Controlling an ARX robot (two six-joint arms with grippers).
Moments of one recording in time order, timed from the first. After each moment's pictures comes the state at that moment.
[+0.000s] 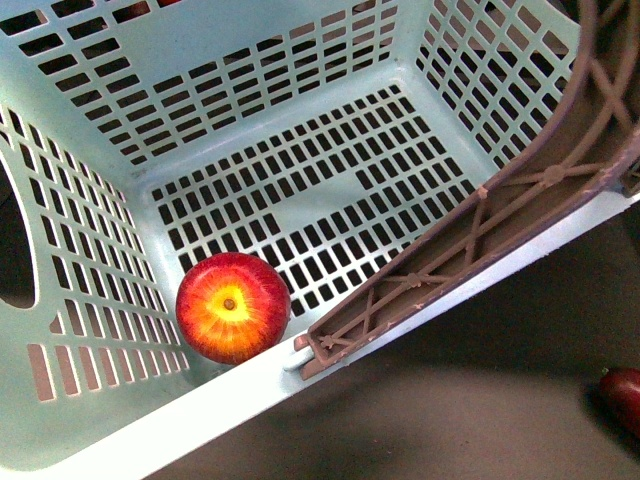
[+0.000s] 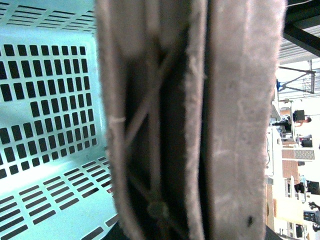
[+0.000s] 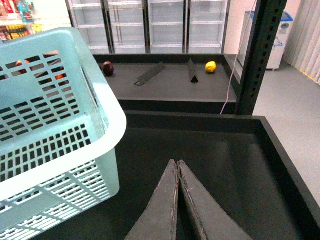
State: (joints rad) left arm -0.60 1.46 1.06 -0.02 0.12 -1.07; right arm 0.00 0.01 0.02 0.01 0.00 0.00
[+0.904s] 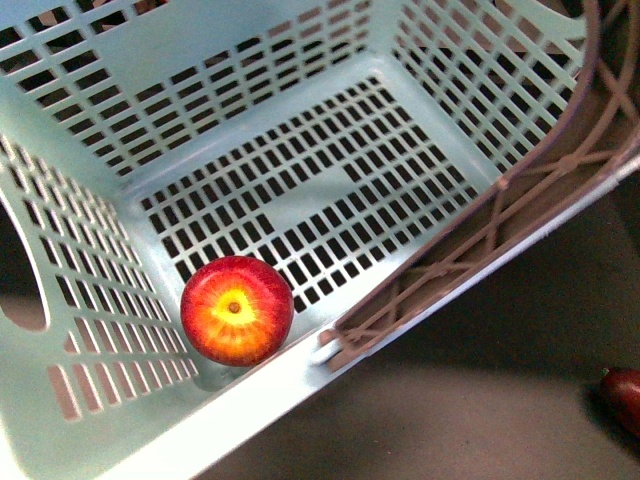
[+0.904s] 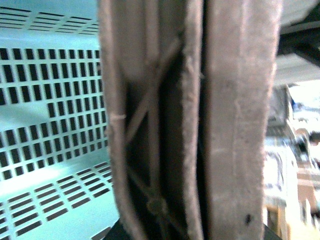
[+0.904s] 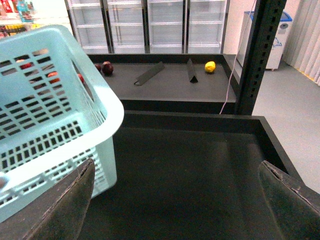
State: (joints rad) left arm -0.62 1.46 1.08 -0.07 -0.01 -1.10; right arm 0.00 0.01 0.02 0.00 0.00 0.00
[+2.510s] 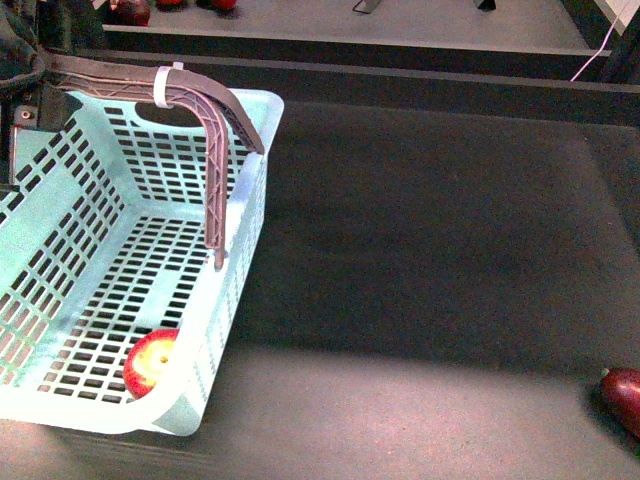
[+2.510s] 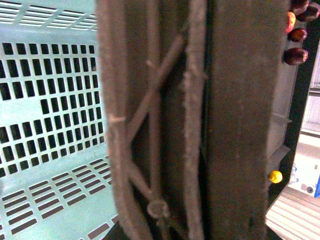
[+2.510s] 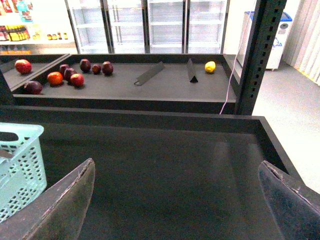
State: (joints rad) left arm -0.14 1.88 1.04 0.12 -0.16 -1.53; right arm 0.00 0.01 0.02 0.00 0.00 0.00
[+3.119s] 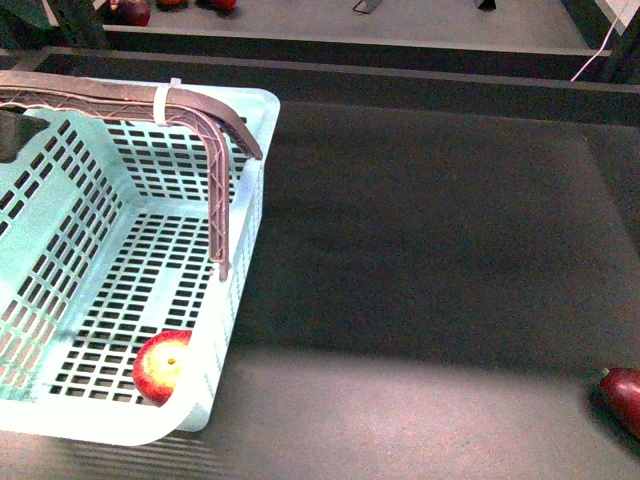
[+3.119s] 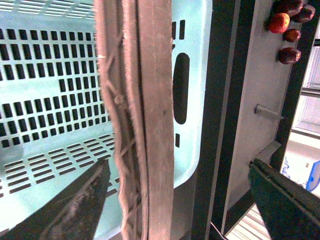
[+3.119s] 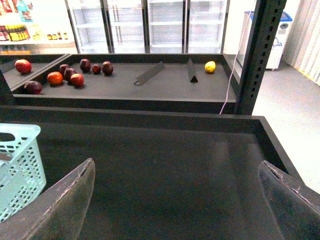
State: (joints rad) left arm -0.15 1.67 0.96 -0.03 -0.15 -1.58; right arm 0.00 0.01 0.02 0.00 0.00 0.00
